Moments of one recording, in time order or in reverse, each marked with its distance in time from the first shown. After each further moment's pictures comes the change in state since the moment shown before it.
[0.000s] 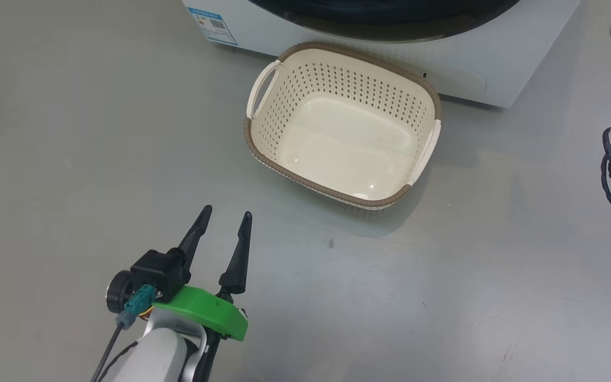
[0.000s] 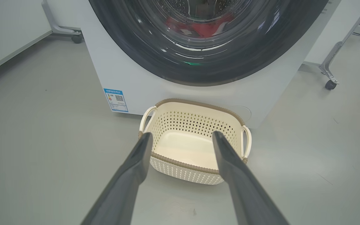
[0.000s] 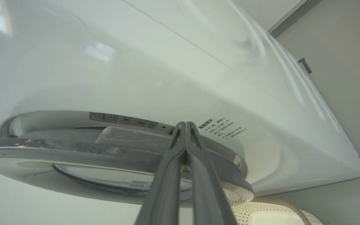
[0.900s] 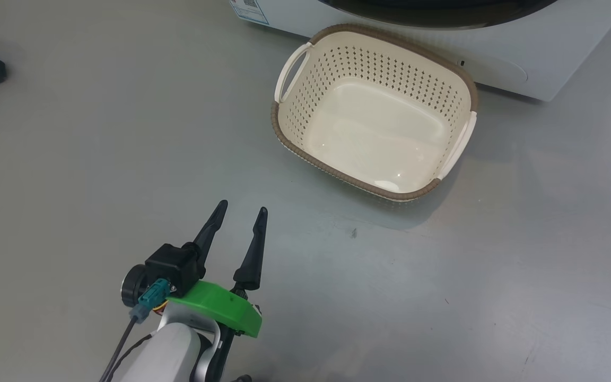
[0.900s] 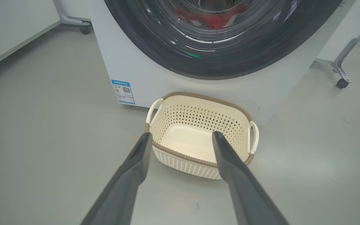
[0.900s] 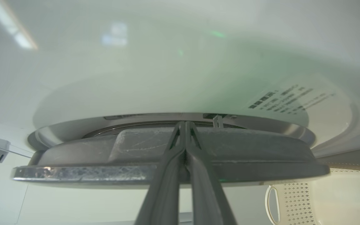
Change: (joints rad) left arm -0.035 -0.004 -0.069 -0.001 -0.049 0.035 0.000; right arm -0.165 -0.014 -0.078 0.111 0.176 -0.018 0.199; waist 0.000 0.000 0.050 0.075
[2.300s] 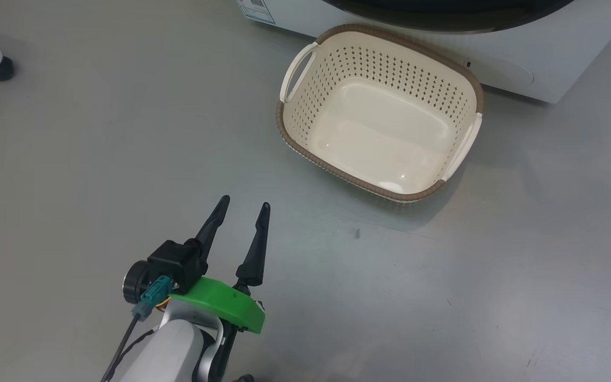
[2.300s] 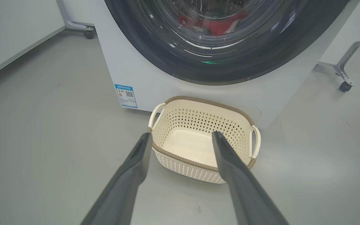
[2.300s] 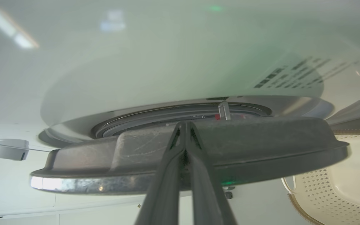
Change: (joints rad) left arm -0.011 -0.001 -0.020 -0.014 -0.005 0.022 0.000; right arm -0.056 -0.040 -0.029 0.087 0.096 -0.023 0.174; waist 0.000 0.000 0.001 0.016
